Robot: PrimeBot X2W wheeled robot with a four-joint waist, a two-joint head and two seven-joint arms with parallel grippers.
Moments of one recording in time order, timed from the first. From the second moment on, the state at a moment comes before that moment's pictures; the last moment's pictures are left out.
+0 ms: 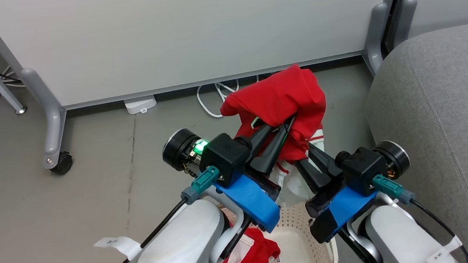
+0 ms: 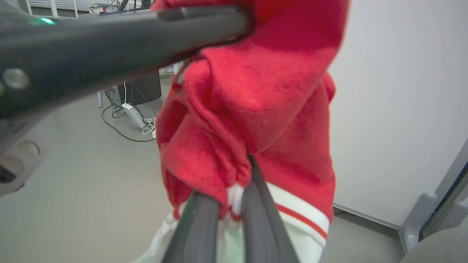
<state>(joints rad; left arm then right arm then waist) -0.64 0.15 -0.89 0.34 -0.52 -0.09 -0.20 -0.39 -0.05 0.39 0.40 0.11 0.13 -0.26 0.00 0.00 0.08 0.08</state>
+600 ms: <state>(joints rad) -0.64 0.15 -0.89 0.37 -0.53 -0.09 -0.22 -0.39 -0.05 0.40 0.41 0.12 0.13 -0.26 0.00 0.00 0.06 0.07</state>
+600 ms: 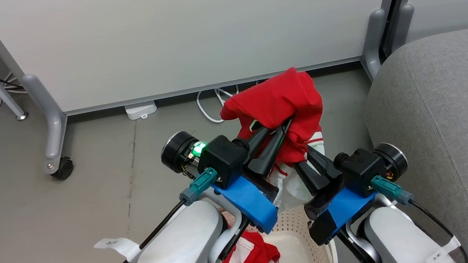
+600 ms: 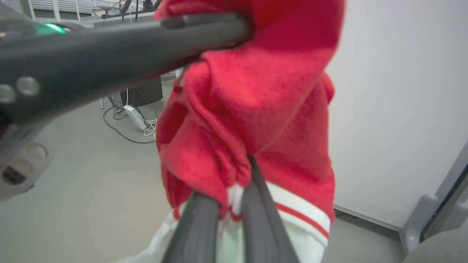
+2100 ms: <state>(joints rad) -0.58 0.24 -0.90 0.33 -0.51 -0.02 -0.25 -0.29 -0.05 0.15 0.29 0.04 0.13 -0.26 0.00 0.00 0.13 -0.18</state>
